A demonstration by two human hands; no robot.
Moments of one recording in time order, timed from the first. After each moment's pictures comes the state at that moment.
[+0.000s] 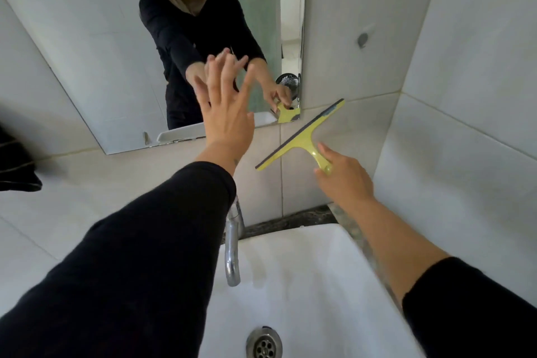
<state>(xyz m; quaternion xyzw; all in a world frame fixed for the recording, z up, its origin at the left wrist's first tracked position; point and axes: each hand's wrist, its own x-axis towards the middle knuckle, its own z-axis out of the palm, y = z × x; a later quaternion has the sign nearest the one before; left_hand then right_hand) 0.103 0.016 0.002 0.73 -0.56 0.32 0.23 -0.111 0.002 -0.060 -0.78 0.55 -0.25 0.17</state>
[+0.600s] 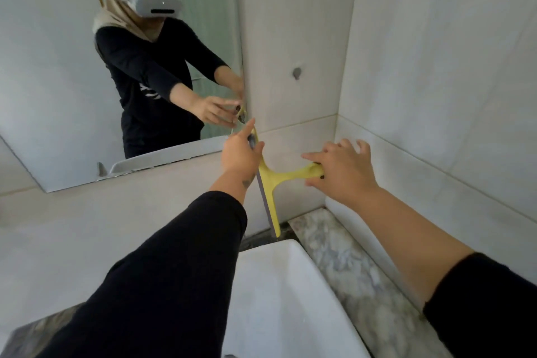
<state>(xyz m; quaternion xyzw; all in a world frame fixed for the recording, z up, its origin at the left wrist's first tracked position) 0.003 -0.014 -0.005 0.71 -0.56 -0.08 0.42 -0.198 -0.003 0.004 -0.83 0.53 -0.14 -0.09</state>
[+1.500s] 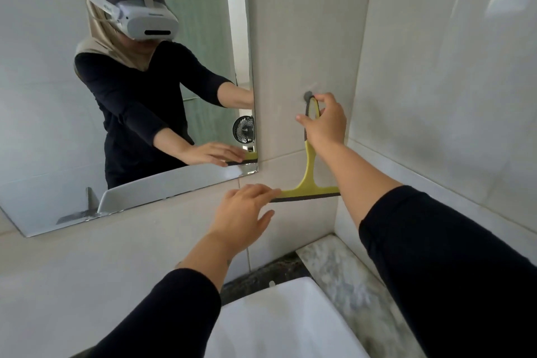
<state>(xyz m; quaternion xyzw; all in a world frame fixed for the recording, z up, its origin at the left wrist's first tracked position) 0.048 0.001 -0.048 0.58 -0.78 0.11 0.20 -0.108 -0.114 0.061 -0.61 0.53 -0.55 0.20</state>
